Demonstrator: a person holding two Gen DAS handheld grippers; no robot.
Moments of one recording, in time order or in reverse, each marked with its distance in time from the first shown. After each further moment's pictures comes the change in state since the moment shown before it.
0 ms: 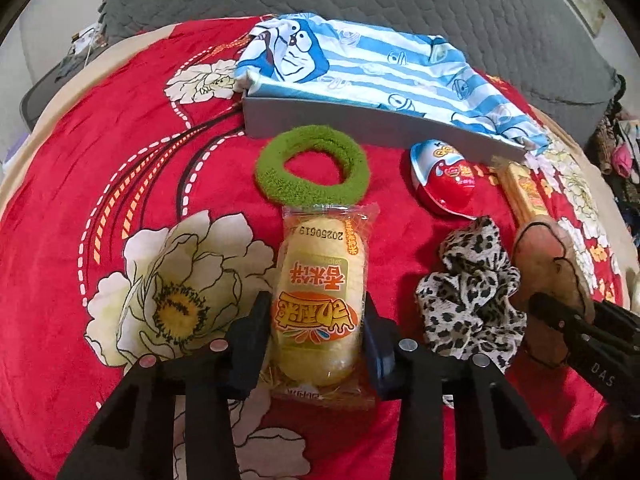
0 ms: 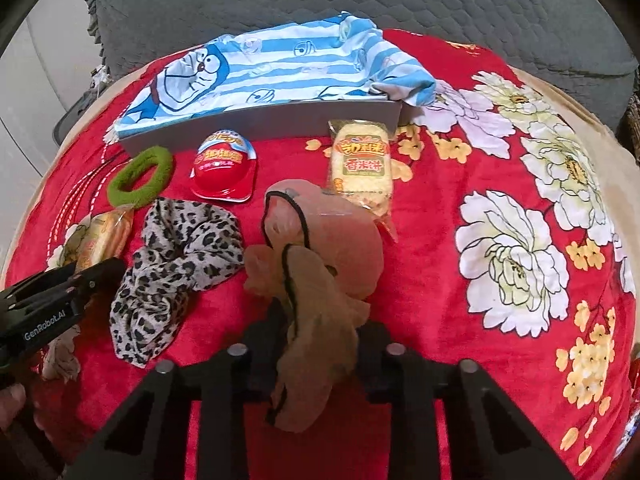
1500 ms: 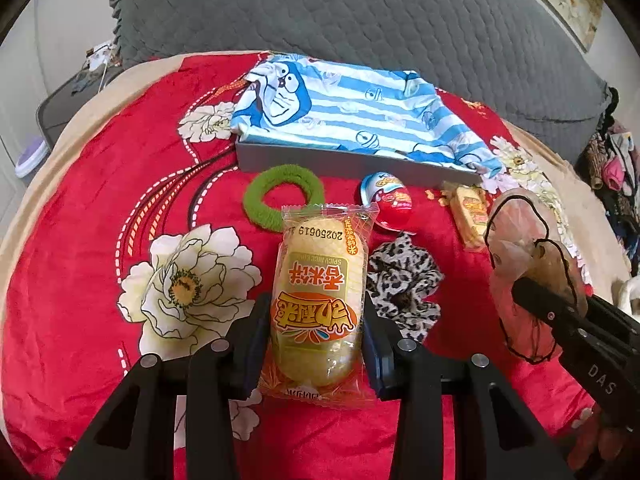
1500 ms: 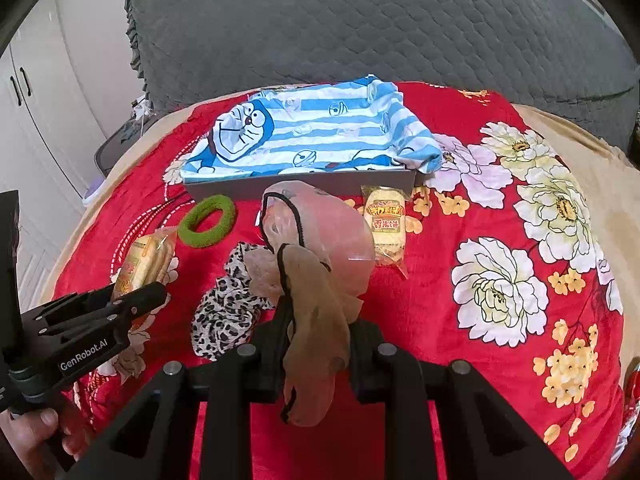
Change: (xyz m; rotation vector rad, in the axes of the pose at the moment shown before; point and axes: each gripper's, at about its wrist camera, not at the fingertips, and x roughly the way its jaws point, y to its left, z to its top) left arm -0.067 -0.032 -0.012 -0.018 -0.078 0.007; right arm -0.071 0.007 0.001 -0.018 -0.158 0.105
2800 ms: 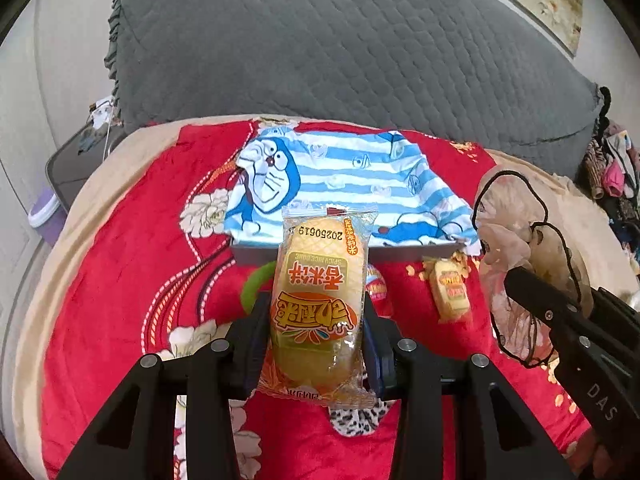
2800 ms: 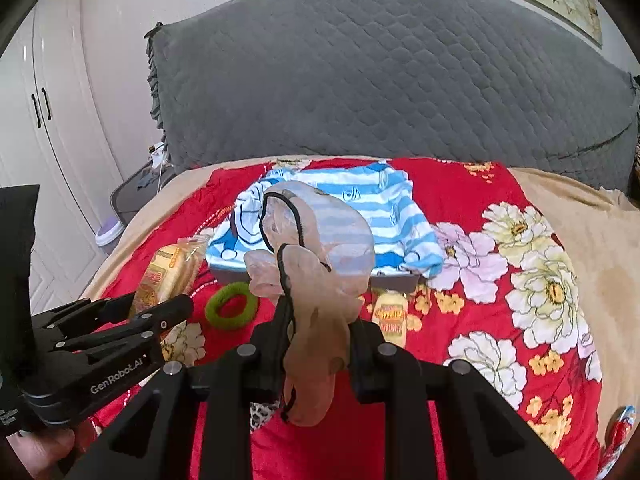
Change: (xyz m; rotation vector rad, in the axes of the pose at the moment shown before) left arm -0.041 -0.034 0.064 0.066 -0.137 0.050; right arm -0.043 0.011 0.059 -0.034 -0.195 0.023
